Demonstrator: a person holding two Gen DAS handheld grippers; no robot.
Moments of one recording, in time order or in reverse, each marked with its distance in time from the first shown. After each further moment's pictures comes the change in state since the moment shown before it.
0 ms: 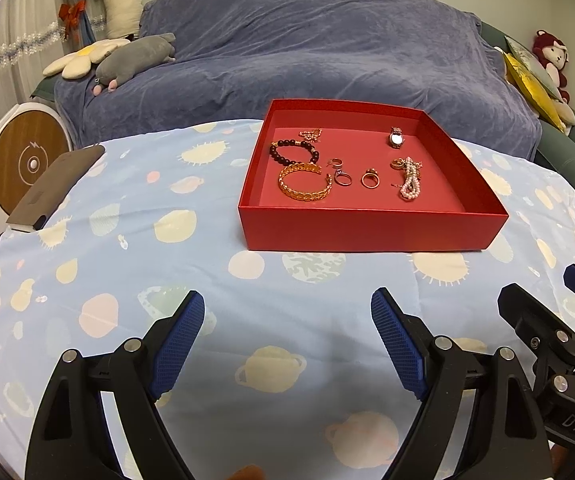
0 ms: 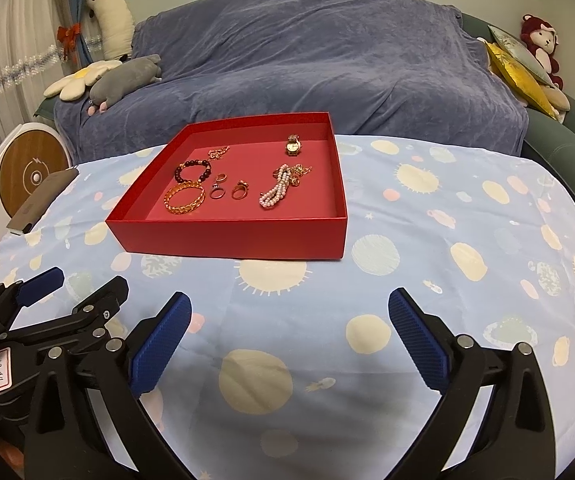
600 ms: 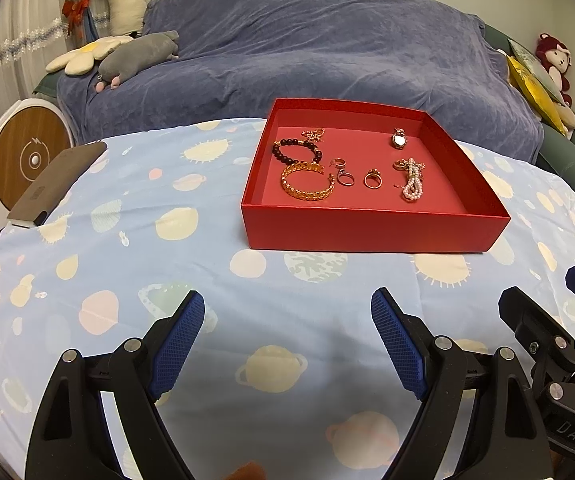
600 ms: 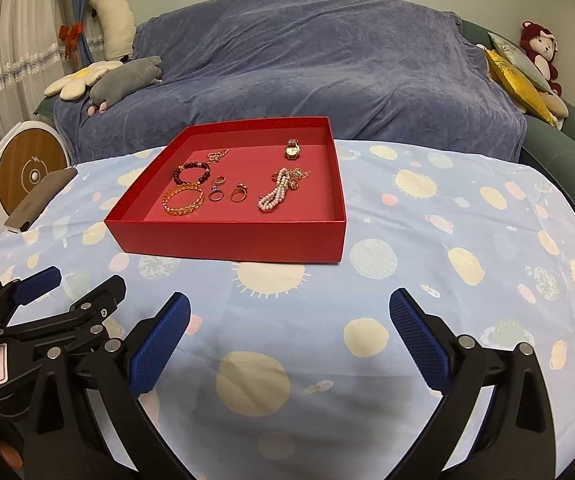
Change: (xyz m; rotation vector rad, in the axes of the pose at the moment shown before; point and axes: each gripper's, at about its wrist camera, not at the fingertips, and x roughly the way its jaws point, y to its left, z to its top) left arm 0.000 0.002 -0.001 -0.018 0.003 0.002; right arm -0.001 0.002 -0.001 -0.024 -0.017 -0.012
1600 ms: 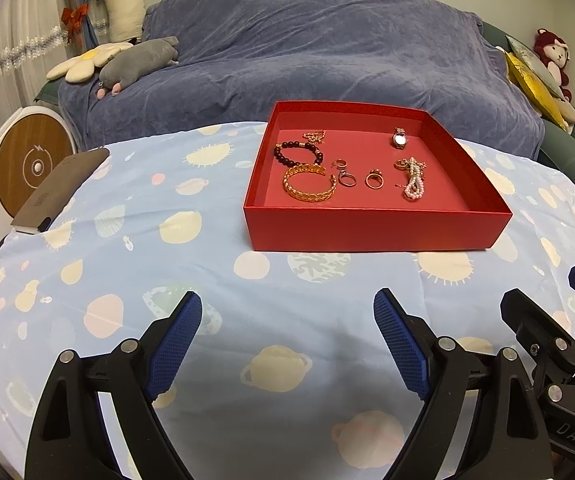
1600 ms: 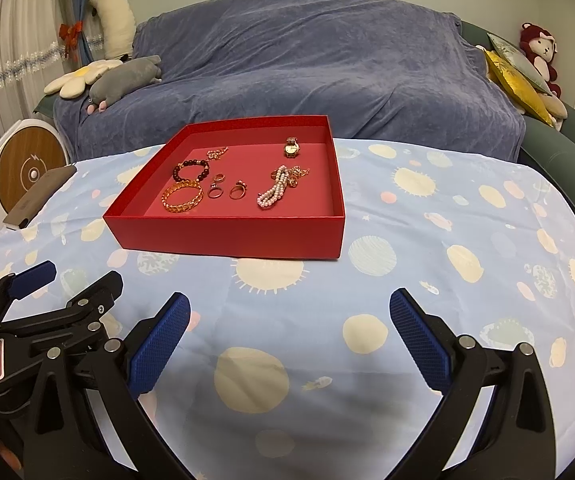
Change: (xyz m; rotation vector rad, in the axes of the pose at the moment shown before) left arm -0.002 -0.003 -0.002 0.024 -0.015 0.020; right arm 0.001 0.001 -0.004 0.004 0.001 -0.002
